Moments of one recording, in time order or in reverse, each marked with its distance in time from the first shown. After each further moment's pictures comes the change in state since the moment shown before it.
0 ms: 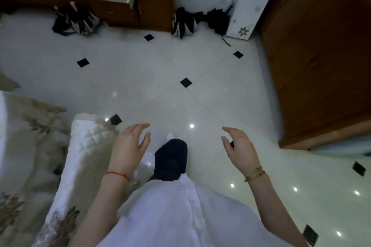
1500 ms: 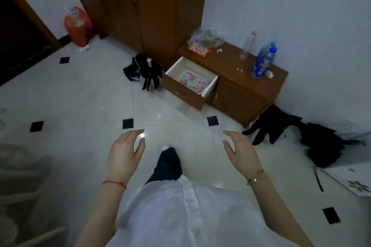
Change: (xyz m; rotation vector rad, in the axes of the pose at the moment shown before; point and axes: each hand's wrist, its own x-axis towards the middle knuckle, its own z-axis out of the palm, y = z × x) left_hand 0.906 -0.289 -0.133 0.066 0.379 -0.497; right_hand 1.101 -0.306 0.158 0.005 -0.259 -0.535
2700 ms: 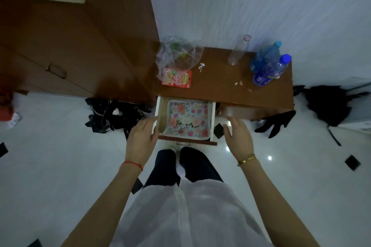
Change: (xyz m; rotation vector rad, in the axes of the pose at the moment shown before) left_hand 0.628 -0.002 0.156 -0.025 -0.379 0.531; right_hand 0.492 0.020 0.070 0.058 0.197 0.621
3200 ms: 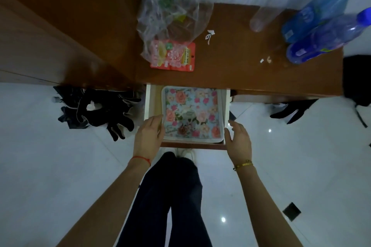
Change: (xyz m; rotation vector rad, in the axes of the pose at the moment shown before) left_hand 0.062 -0.132 0.213 -0.090 -0.268 -0.112; right_hand 0.062 0.085 0.207 0.095 -0.078 0.307
